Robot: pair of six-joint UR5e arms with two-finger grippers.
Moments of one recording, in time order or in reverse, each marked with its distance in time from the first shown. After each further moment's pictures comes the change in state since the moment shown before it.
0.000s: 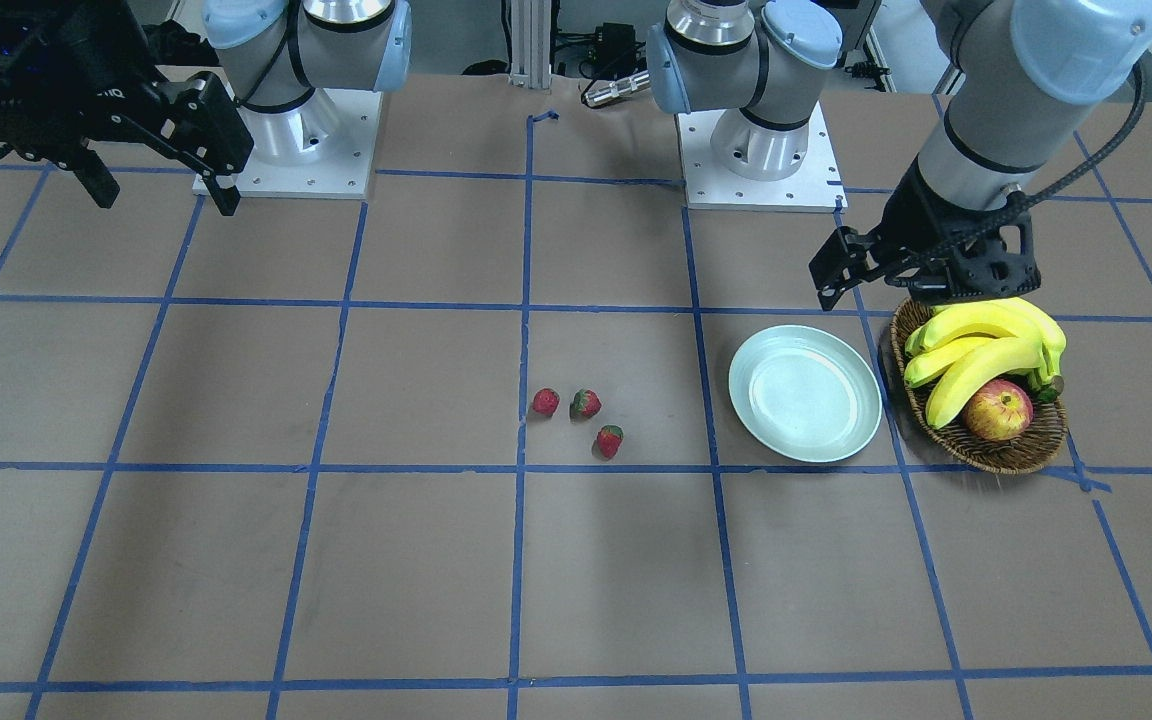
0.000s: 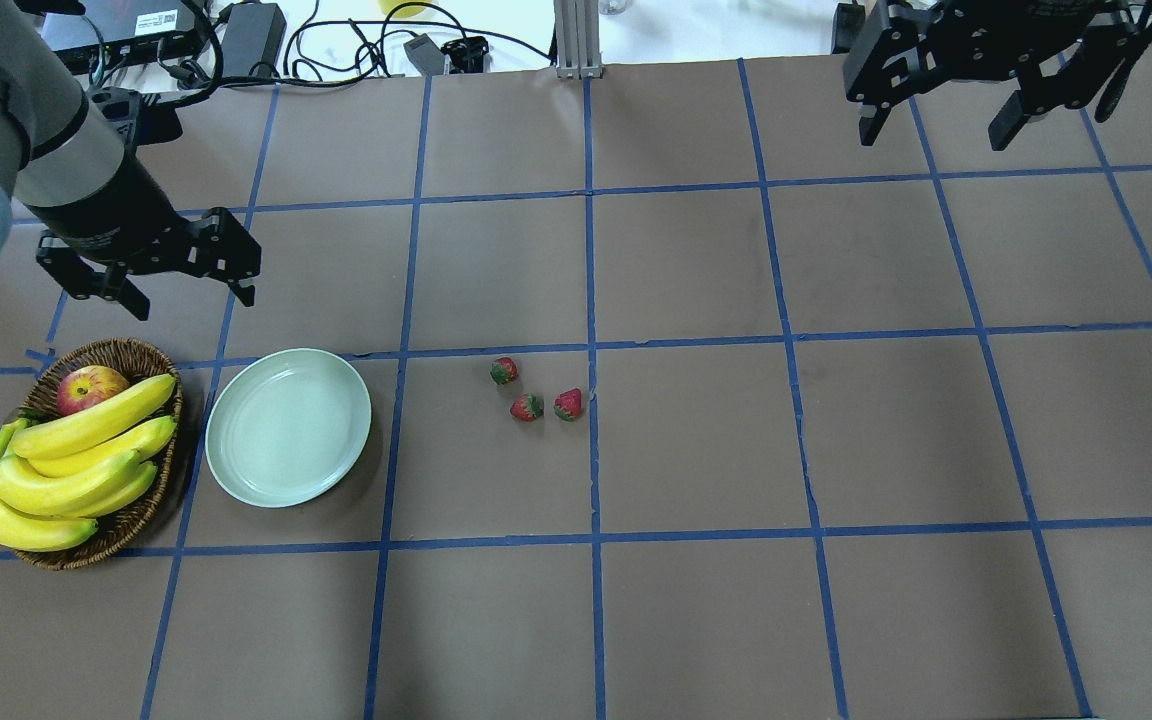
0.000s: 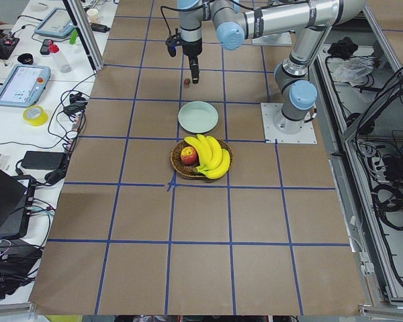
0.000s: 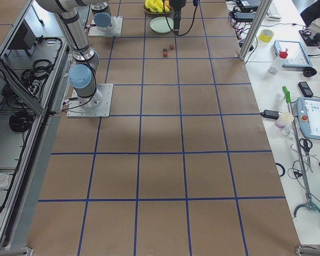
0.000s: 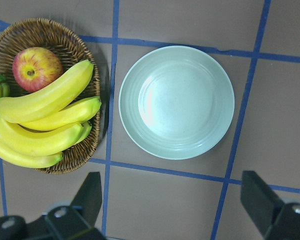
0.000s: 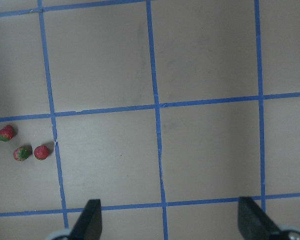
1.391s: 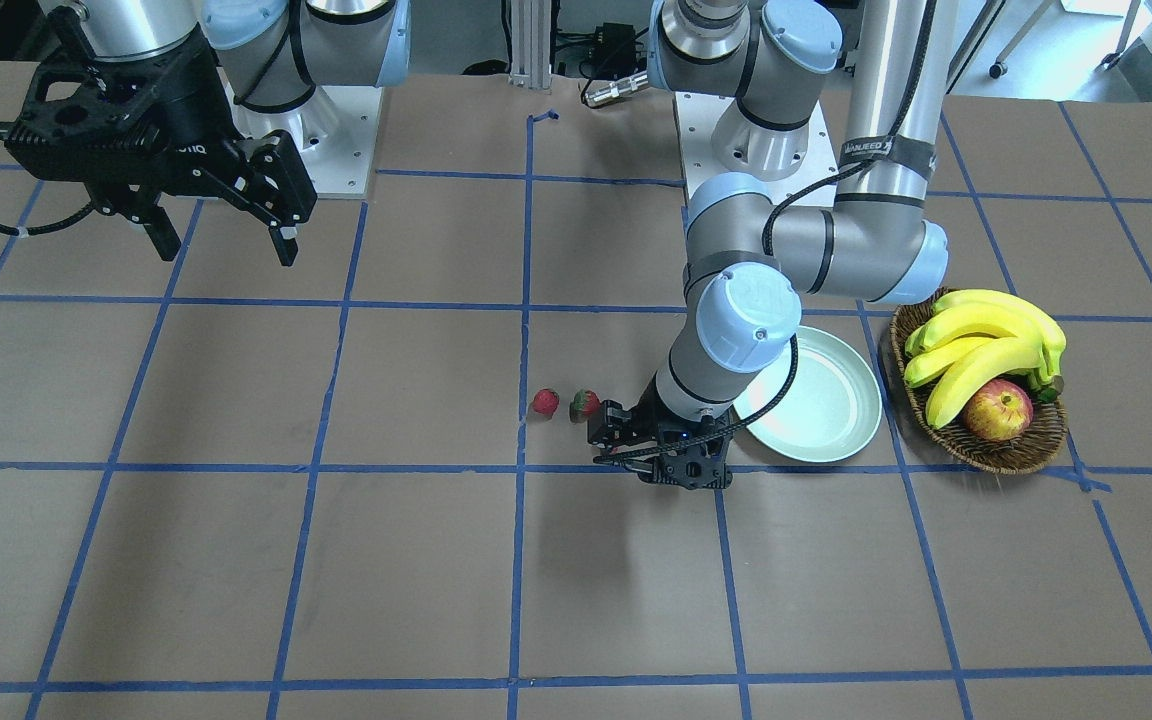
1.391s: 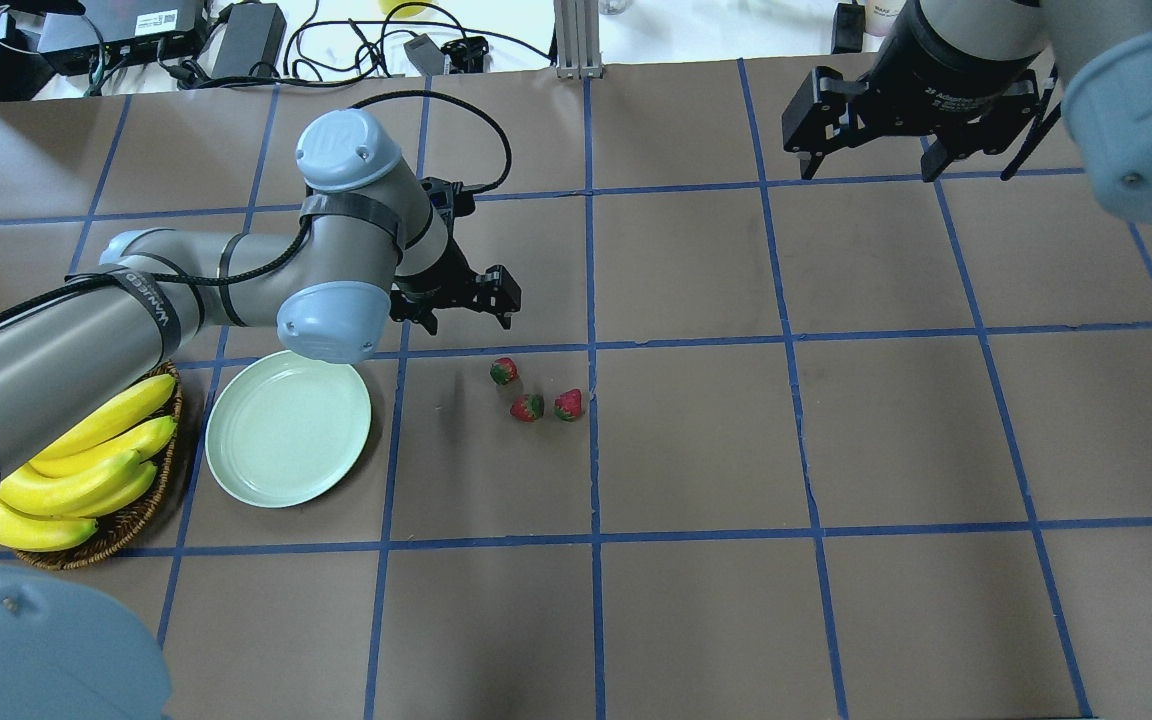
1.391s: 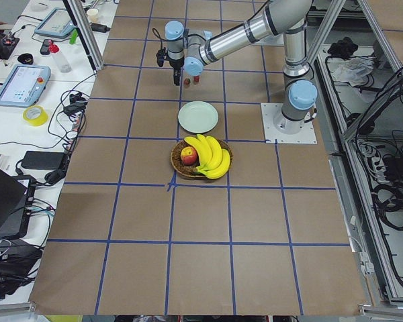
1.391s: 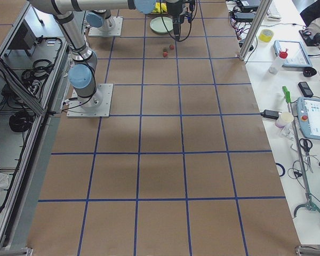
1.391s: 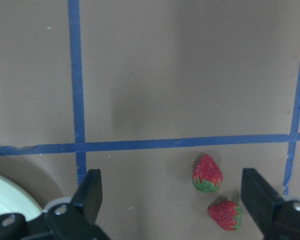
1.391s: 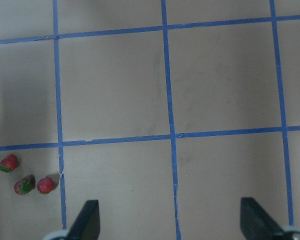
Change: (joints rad) left arm -0.294 -0.415 -0.093 0.543 -0.101 -0.123; right arm 0.066 -0.048 0.204 -0.306 -0.012 0.060
